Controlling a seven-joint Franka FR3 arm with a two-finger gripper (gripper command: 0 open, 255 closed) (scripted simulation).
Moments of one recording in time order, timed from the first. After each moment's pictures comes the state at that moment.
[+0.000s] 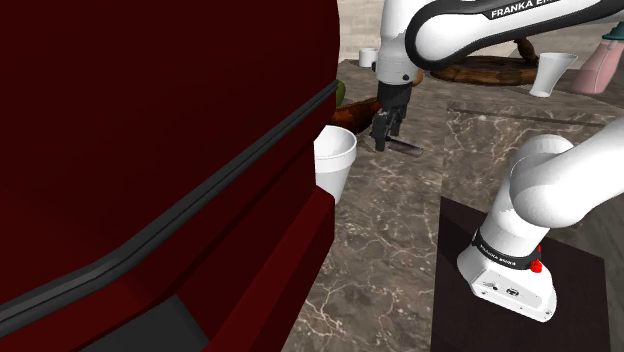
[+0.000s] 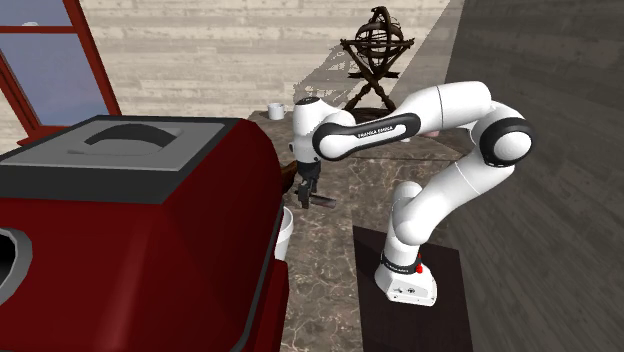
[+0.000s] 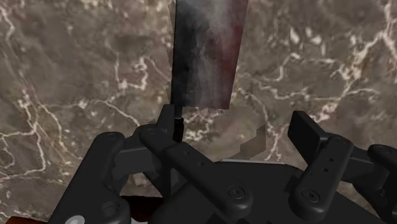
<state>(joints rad) 0.09 -0.73 0.05 -2.59 0.01 1.86 0.06</state>
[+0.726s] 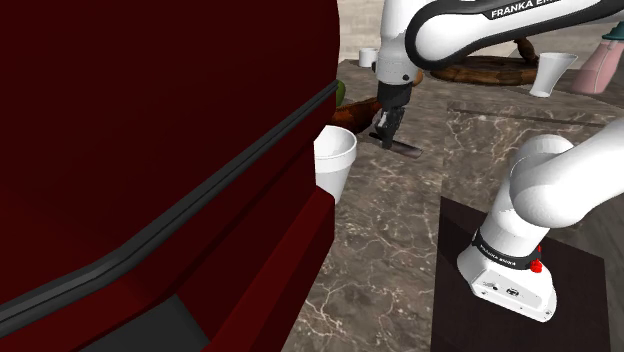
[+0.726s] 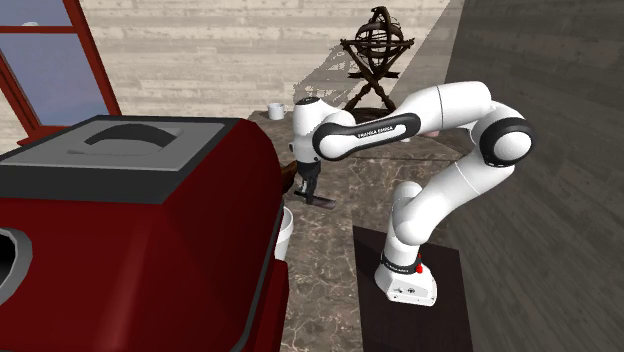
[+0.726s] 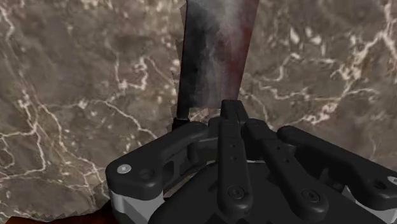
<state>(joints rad) 0.09 -0.73 0.05 -2.59 0.01 1.86 0.06</state>
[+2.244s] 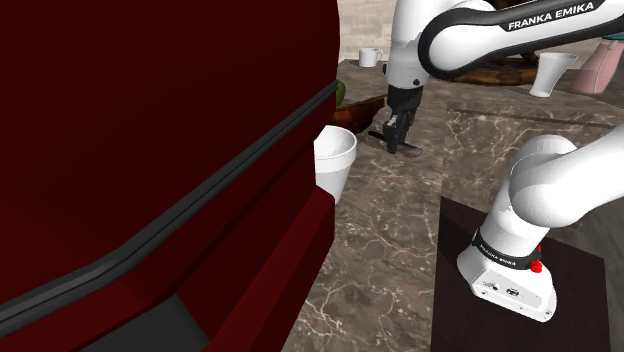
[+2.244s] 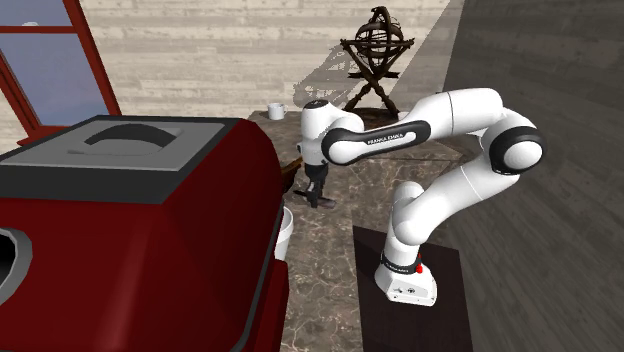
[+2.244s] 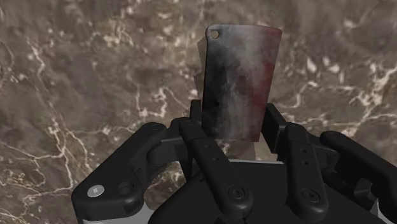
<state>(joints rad) 0.06 -0.82 0.06 -2.66 -0.02 1.85 0.10</state>
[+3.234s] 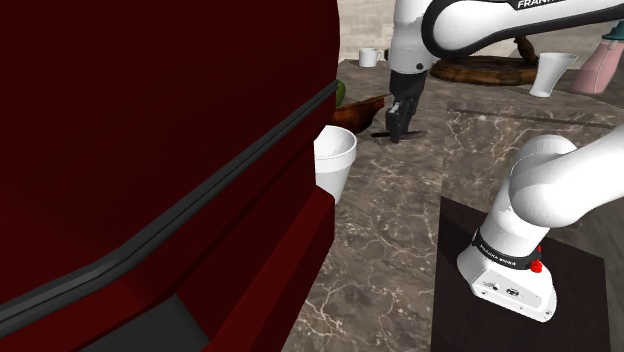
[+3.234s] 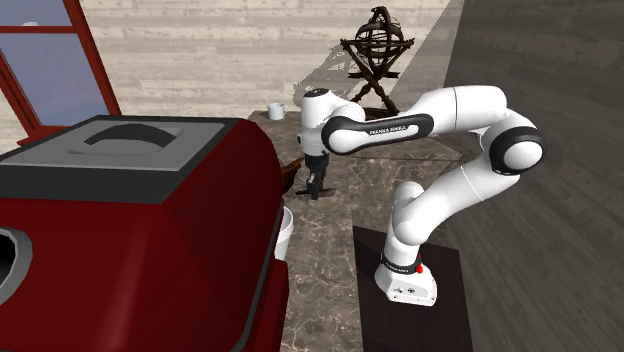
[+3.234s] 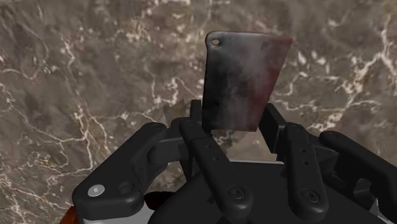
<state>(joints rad) 0.06 -0.82 0.06 -2.58 -0.03 1.76 0.09</state>
